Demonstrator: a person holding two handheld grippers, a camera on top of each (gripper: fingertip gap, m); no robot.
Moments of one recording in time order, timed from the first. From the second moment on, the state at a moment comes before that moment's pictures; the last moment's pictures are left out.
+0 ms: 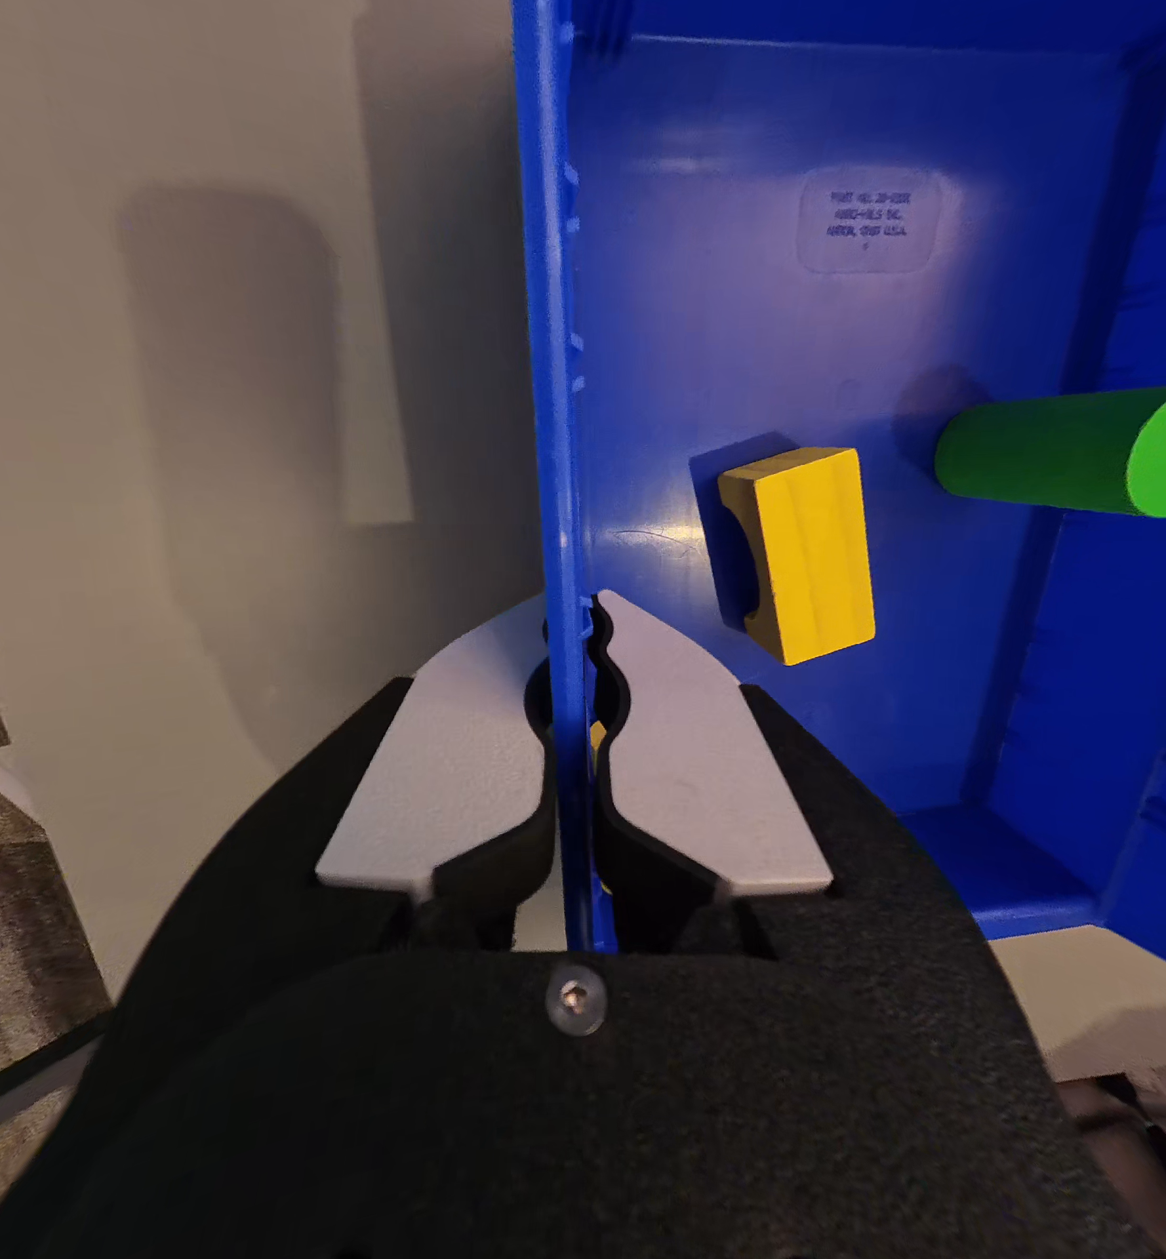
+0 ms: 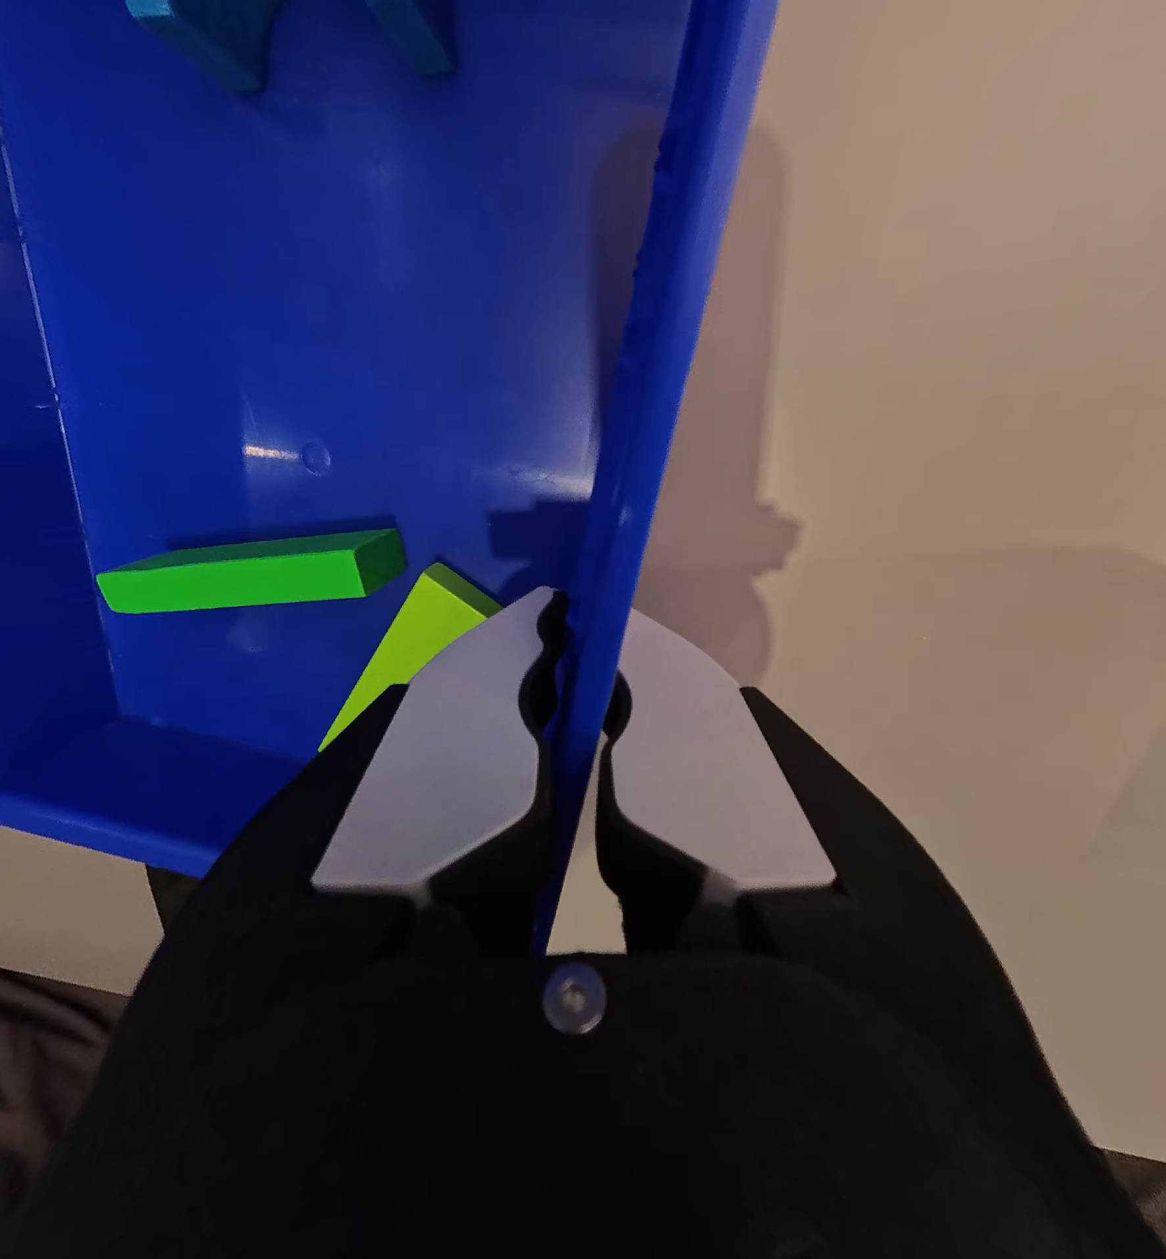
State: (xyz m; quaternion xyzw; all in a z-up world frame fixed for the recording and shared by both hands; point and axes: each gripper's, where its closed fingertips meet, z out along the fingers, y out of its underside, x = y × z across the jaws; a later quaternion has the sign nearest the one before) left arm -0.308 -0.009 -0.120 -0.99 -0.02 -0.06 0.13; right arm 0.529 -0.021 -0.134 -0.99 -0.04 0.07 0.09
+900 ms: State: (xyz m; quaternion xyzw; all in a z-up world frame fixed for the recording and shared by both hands) left arm -0.295 0.008 -0.009 -0.93 0.01 -0.03 0.36; right arm 0.510 0.034 0.055 -0.86 -0.06 -0.09 0.50
